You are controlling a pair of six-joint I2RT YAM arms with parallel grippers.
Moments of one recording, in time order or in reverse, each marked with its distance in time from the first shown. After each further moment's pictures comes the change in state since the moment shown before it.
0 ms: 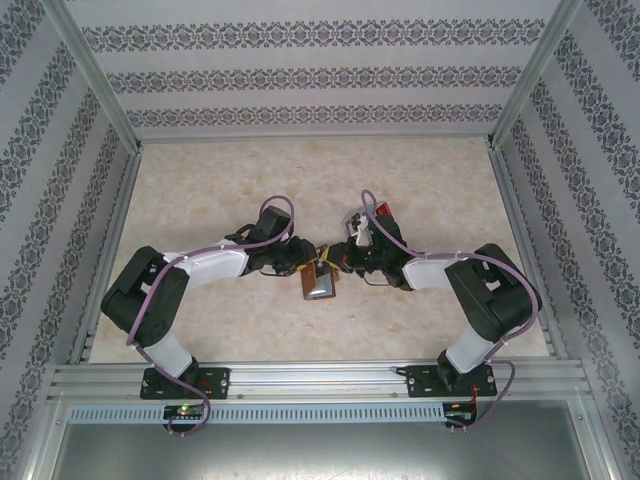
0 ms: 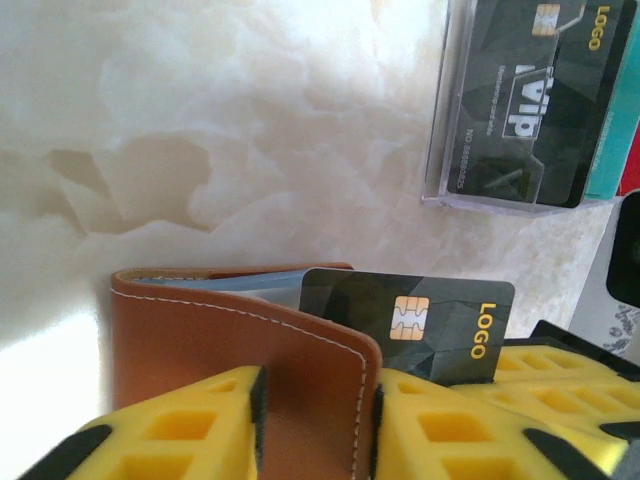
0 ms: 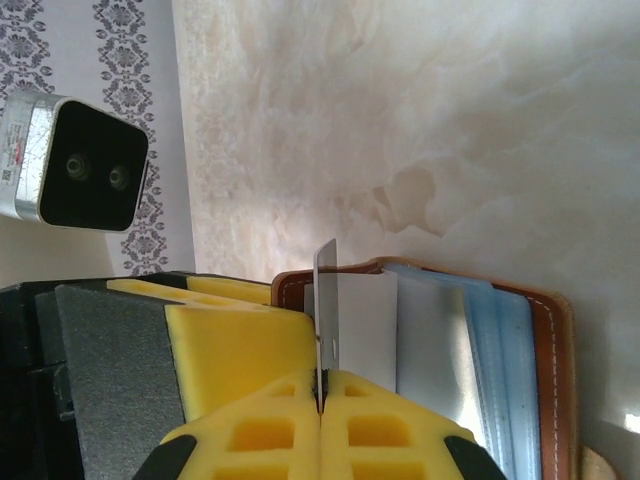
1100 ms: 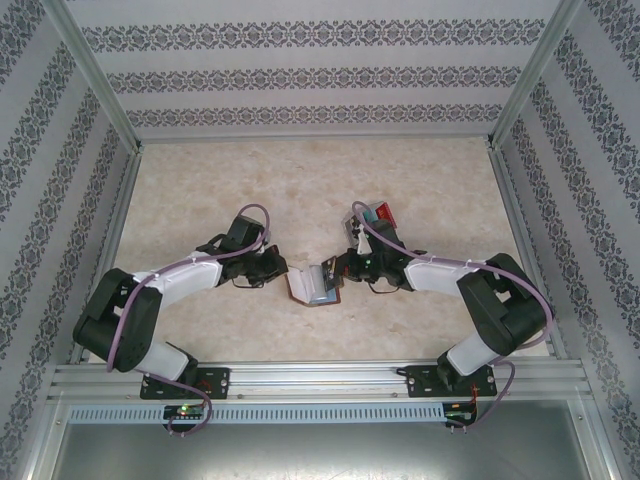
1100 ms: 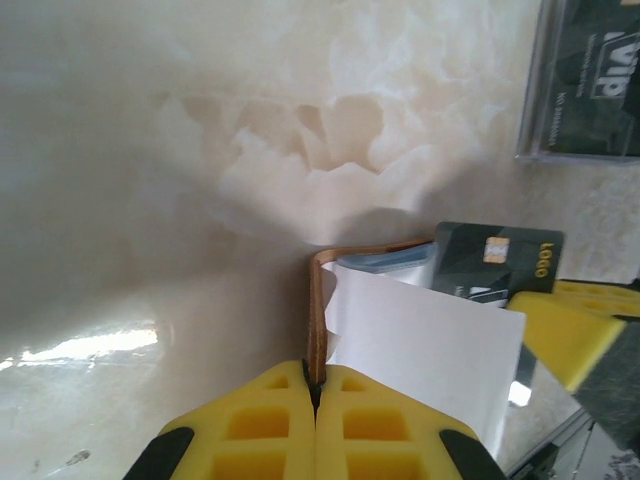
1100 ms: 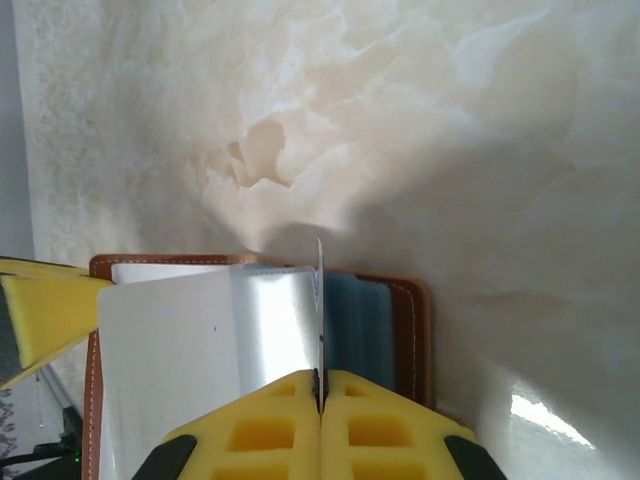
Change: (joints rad) left arm 0.125 -0.181 -0.172 -0.111 0.049 0.207; right arm 0.034 -0.099 0.033 -0.389 0.201 -0.287
